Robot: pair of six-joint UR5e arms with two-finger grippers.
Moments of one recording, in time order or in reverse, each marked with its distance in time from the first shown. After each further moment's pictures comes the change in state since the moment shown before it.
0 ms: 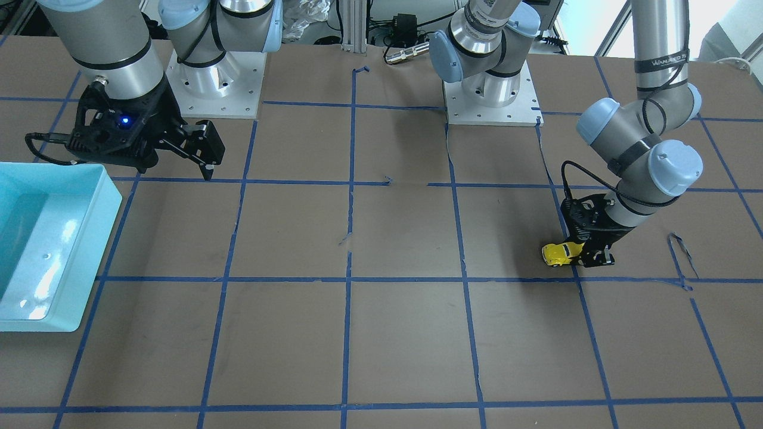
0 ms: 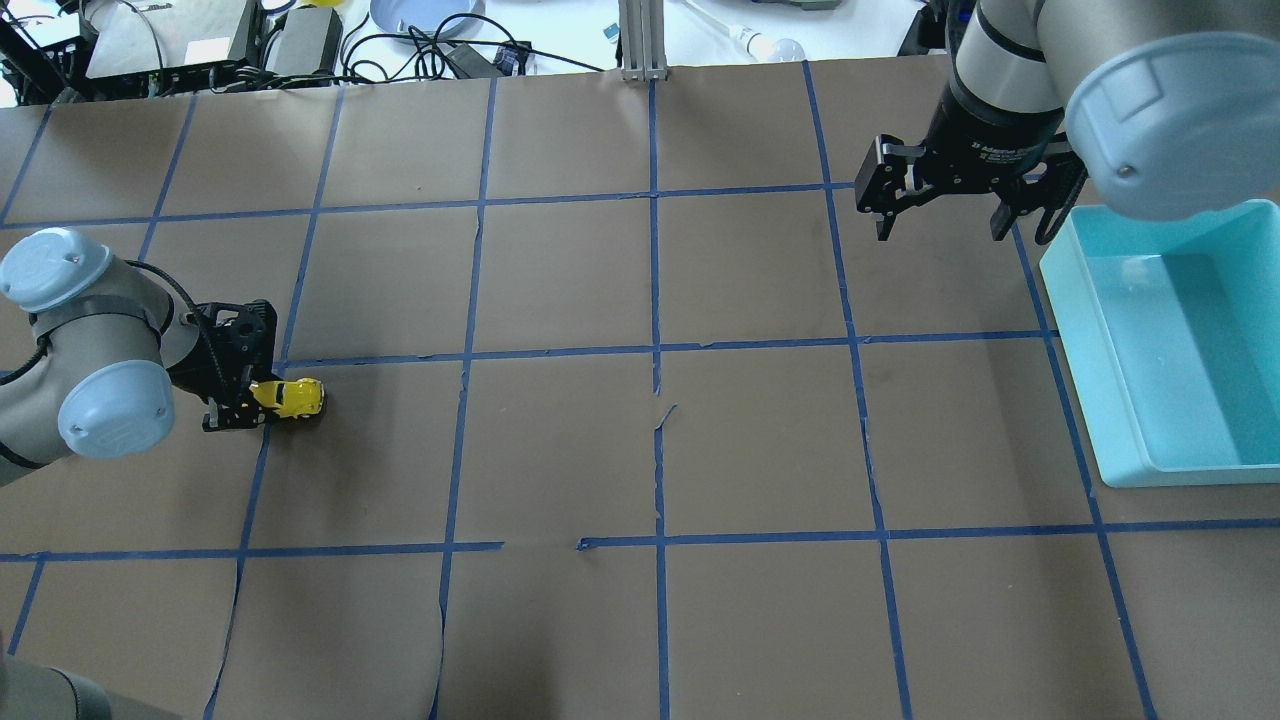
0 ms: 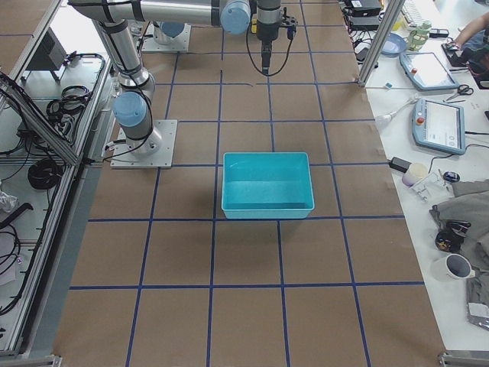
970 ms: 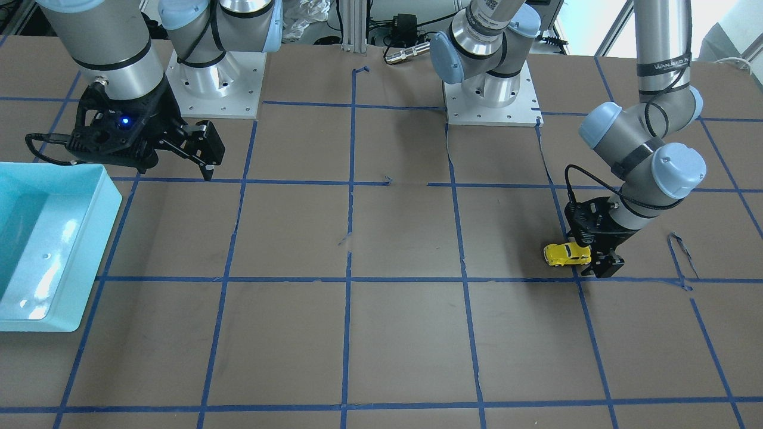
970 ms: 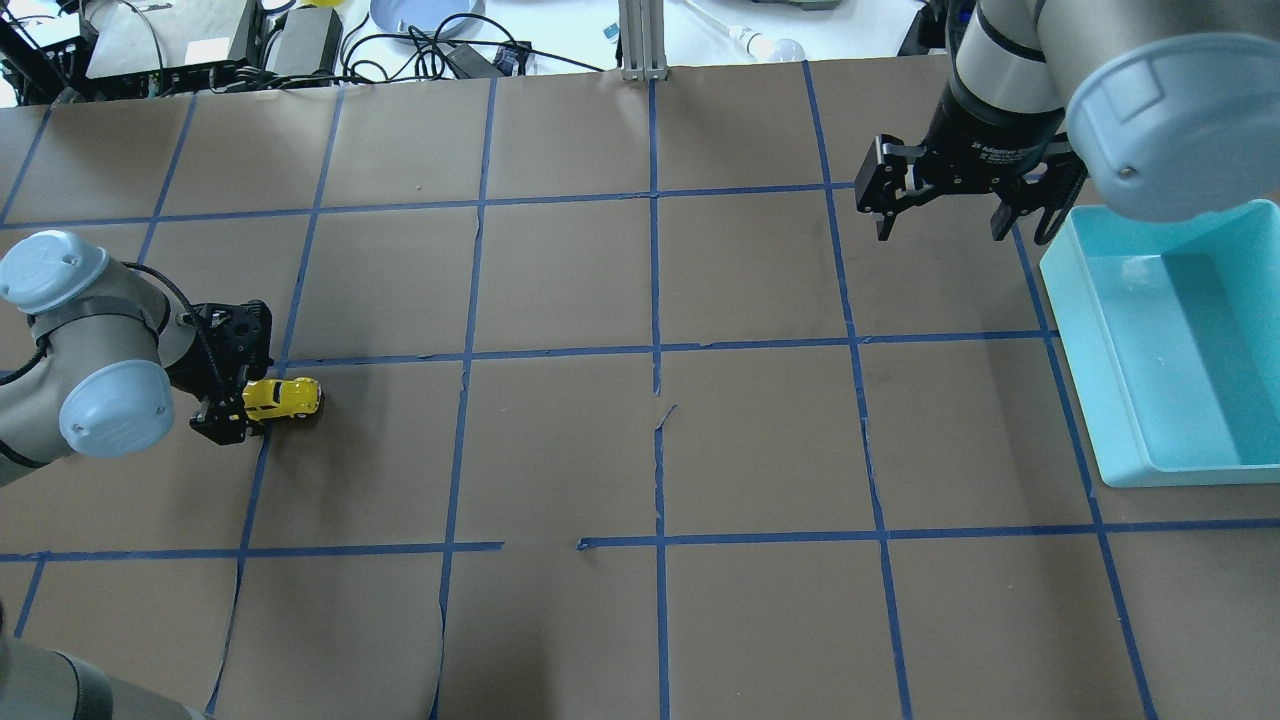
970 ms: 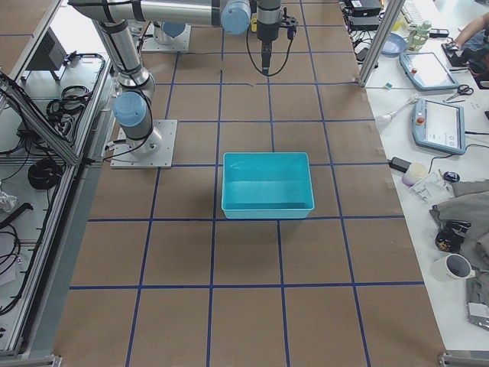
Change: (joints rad) left arm 0.007 -0.006 0.004 0.021 -0.001 -0.001; right arm 0.000 0.000 0.000 0.000 0.000 0.001
